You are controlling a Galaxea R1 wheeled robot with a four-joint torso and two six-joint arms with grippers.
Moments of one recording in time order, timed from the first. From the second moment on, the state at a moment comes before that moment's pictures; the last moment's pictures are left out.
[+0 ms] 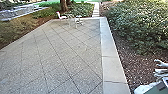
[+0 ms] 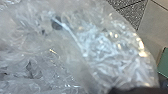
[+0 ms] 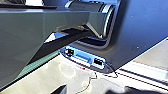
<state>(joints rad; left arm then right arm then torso) 1.06 2.50 -2.20 -0.07 0.12 -0.27 -1.46 2.90 -2.46 0.00 -0.17 -0.02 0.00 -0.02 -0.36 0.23</state>
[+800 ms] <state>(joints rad) 1.03 2.46 -2.20 -0.10 0.16 -0.27 -1.46 2.90 -2.46 0.00 -0.16 -0.02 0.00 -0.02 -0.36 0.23</state>
